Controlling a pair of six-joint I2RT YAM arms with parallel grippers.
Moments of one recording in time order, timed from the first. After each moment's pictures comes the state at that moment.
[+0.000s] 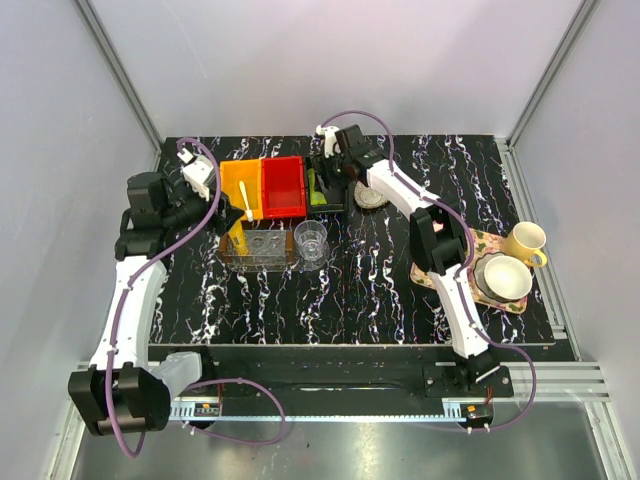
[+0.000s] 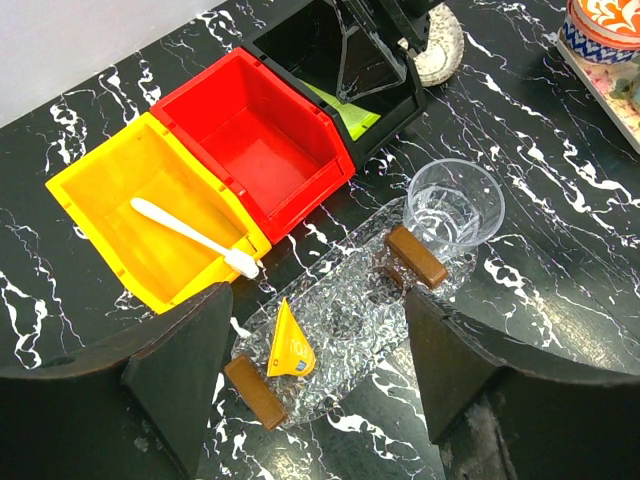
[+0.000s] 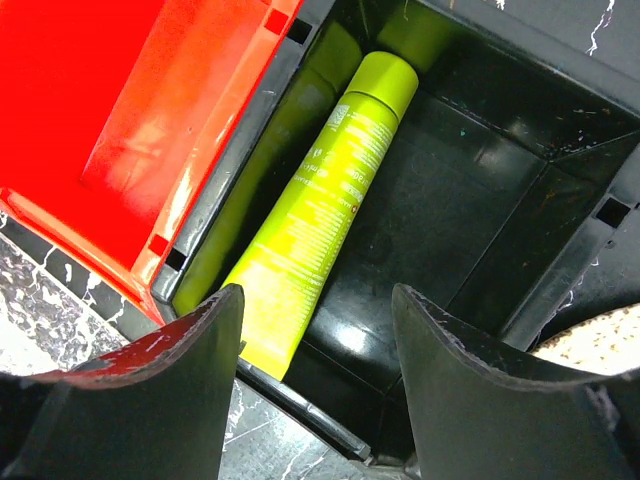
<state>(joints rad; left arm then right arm) 0.08 1.07 1.00 -0.37 0.72 0.31 0.49 2.44 2.17 -0.48 -0.25 0.02</state>
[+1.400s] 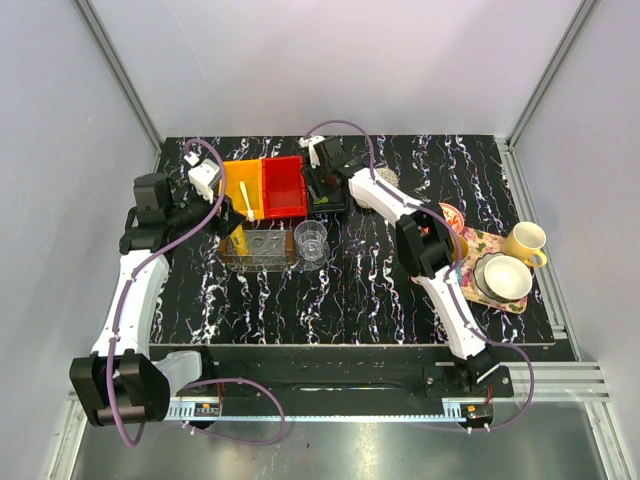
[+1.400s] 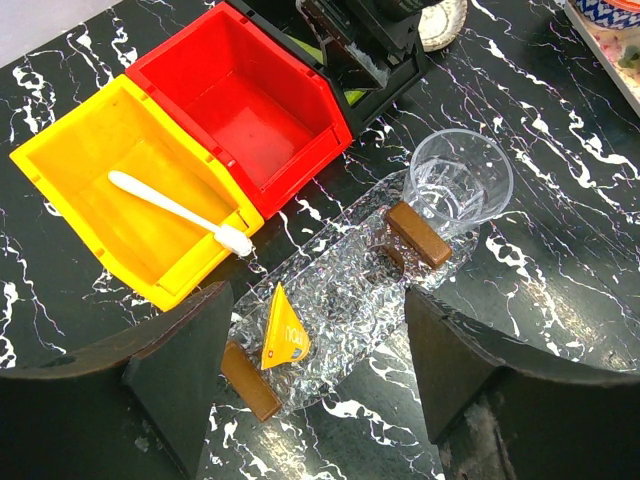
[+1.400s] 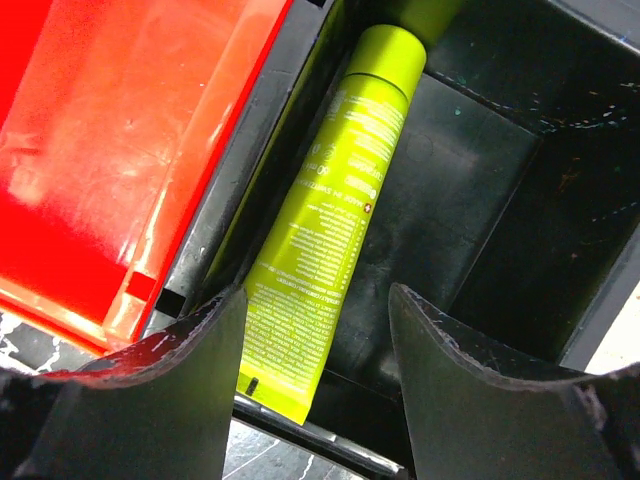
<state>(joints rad) 0.08 1.12 0.99 -0.39 0.73 0.34 0.58 2.50 2.23 -0.52 0.01 -0.01</state>
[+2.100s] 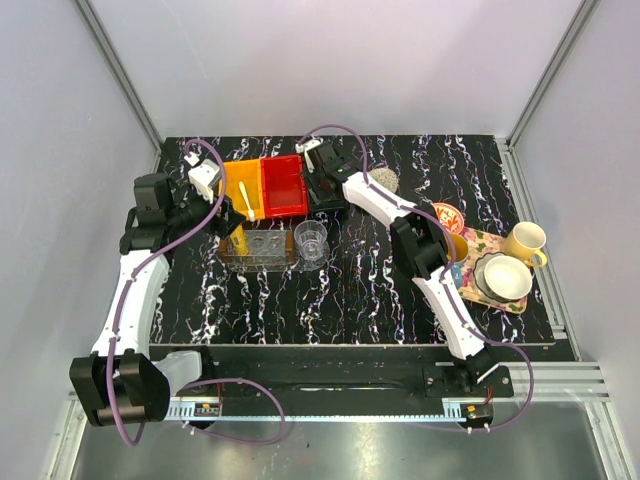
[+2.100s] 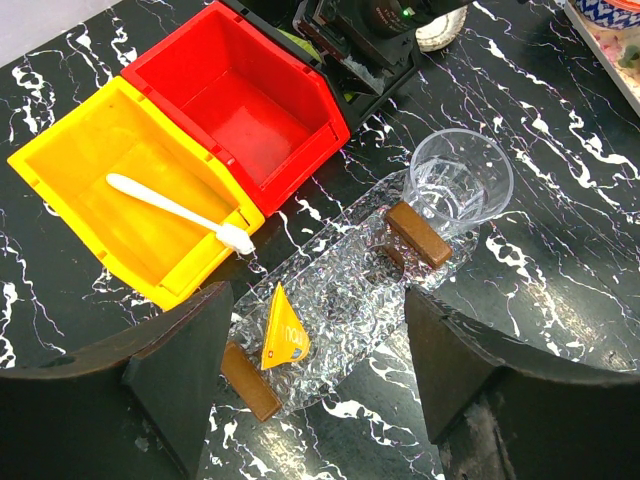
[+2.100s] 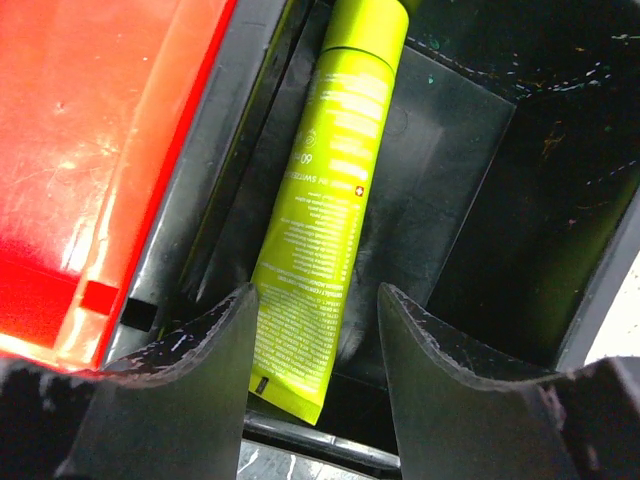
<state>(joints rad) 0.08 1.12 0.98 -0.39 0.73 0.34 0.61 2.53 2.26 -0.53 0.15 -0.06</state>
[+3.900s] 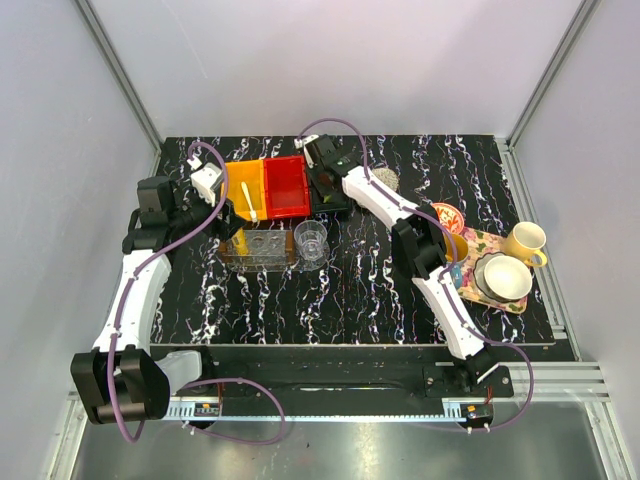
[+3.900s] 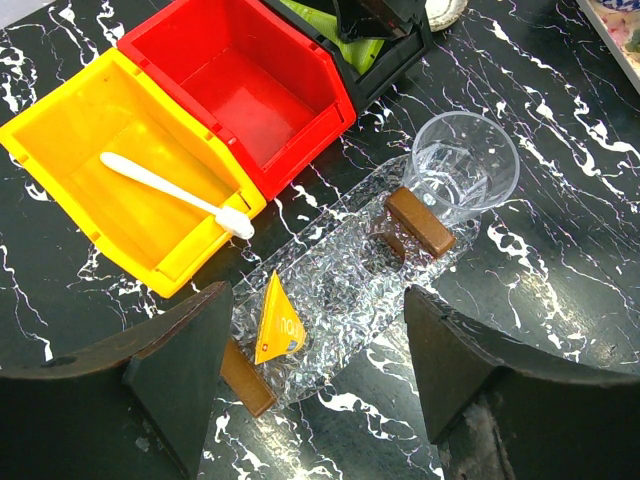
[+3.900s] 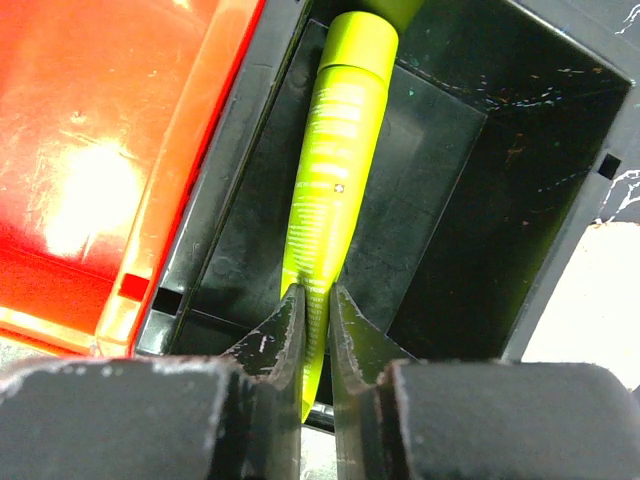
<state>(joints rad) 0.08 1.13 0.96 -0.39 0.72 0.35 0.62 2.55 2.38 -0.67 0.19 -0.06</state>
